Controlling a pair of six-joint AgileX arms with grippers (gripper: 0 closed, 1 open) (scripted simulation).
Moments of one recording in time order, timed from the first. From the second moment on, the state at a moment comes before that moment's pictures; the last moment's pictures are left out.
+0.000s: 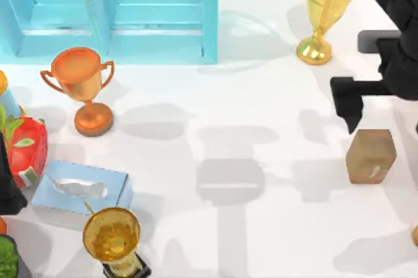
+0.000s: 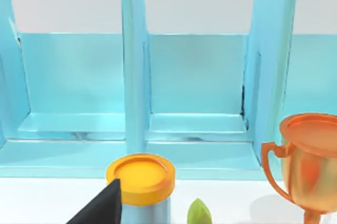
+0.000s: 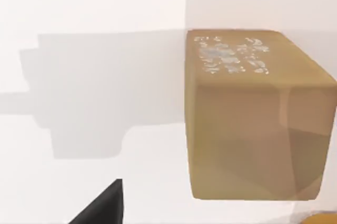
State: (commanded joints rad) left arm 0.00 0.00 0.00 0.00 0.00 0.00; right arm 0.29 1.85 1.47 -1.18 0.00 0.30
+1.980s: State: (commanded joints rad) left arm 0.00 0.00 0.00 0.00 0.00 0.00; right arm -0.47 2.08 1.65 -1.15 0.00 -0.45
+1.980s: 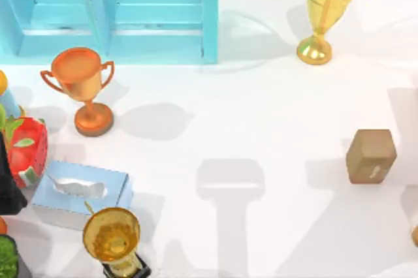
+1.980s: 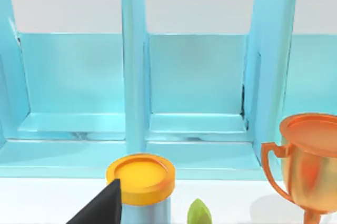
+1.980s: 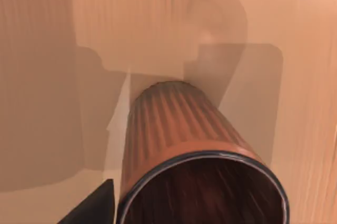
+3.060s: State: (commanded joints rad) left arm 0.00 0.00 0.00 0.00 0.00 0.00; right arm -0.48 2.10 1.58 -1.05 0.00 -0.46
